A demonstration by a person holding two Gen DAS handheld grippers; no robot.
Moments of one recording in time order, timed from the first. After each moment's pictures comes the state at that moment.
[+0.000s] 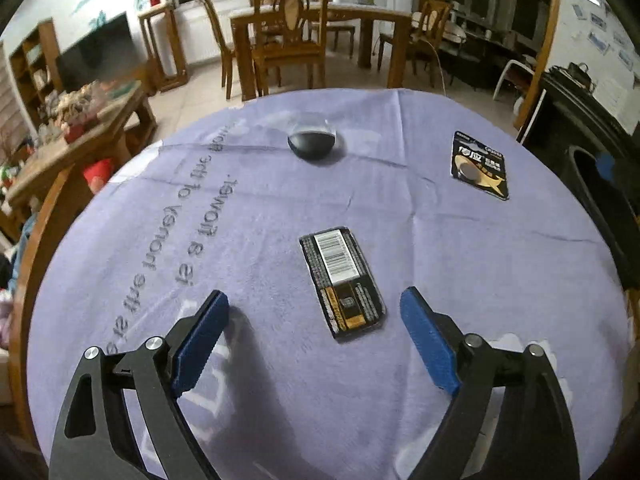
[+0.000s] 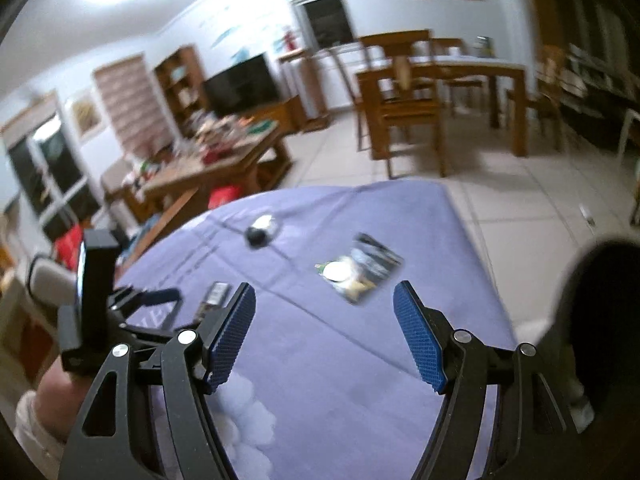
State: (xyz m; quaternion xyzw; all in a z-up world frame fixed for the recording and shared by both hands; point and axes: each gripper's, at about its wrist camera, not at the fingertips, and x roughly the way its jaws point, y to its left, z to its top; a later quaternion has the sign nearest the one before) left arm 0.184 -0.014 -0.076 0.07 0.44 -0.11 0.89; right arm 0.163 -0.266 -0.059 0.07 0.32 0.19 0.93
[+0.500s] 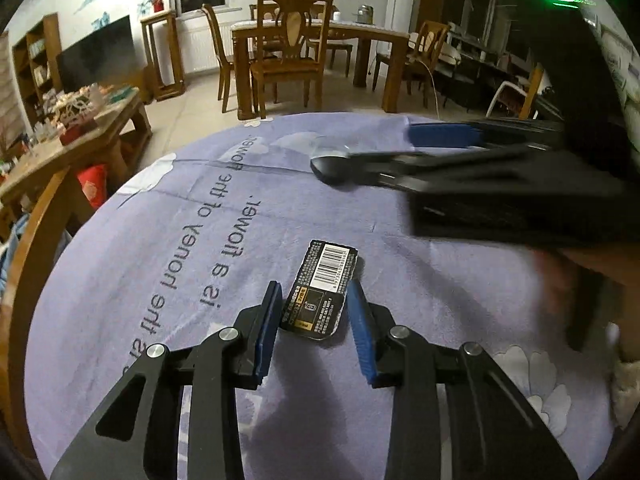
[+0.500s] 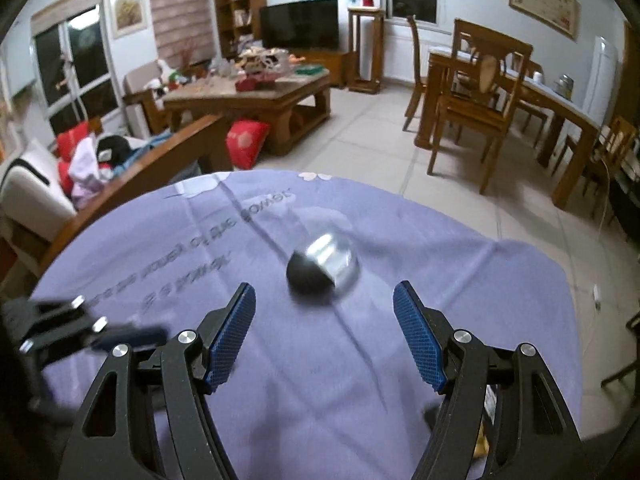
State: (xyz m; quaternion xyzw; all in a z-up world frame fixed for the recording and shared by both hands) left arm 0.187 0.006 -0.066 0.03 0.42 -0.13 0.90; right arm 0.301 -0.099 -0.077 -0.09 0.37 0.24 0.90
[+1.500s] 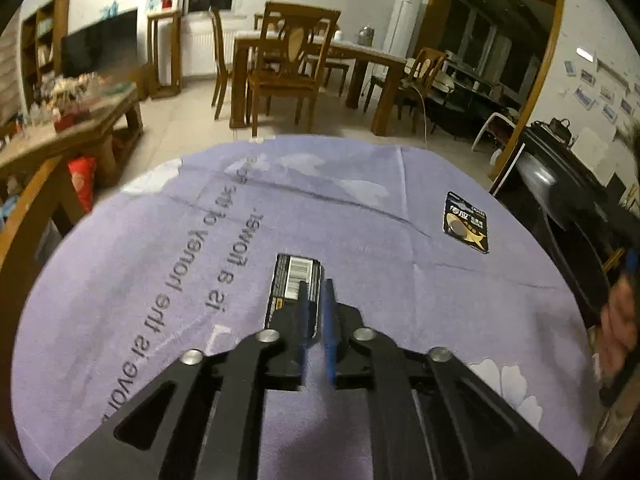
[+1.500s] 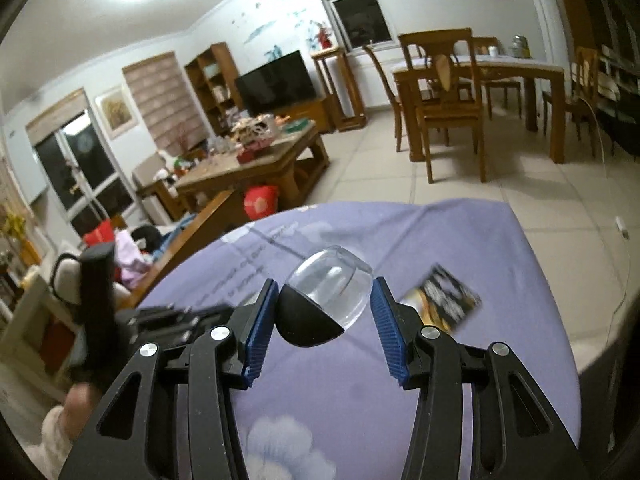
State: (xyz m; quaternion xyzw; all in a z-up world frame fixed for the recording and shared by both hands) left arm 0.187 0.019 -0.057 -0.02 0.40 -0.15 0.90; right arm 0.189 -0.243 -0.036 0.10 0.31 0.25 0.91
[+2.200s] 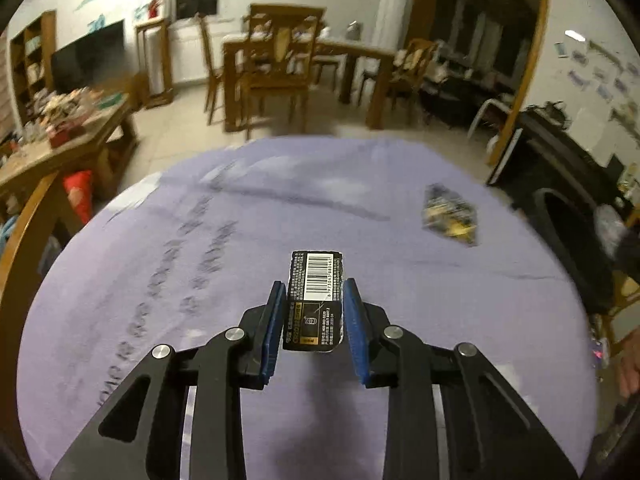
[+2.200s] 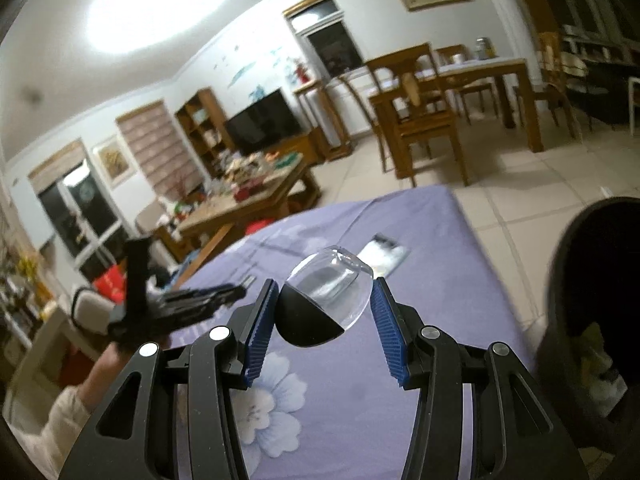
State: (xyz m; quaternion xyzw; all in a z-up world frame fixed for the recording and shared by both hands) left arm 0.178 -0.007 -0.045 0.01 0.38 -0.17 0.91; right arm 0.095 -0.333 -0.036 0.18 0.26 0.22 0.92
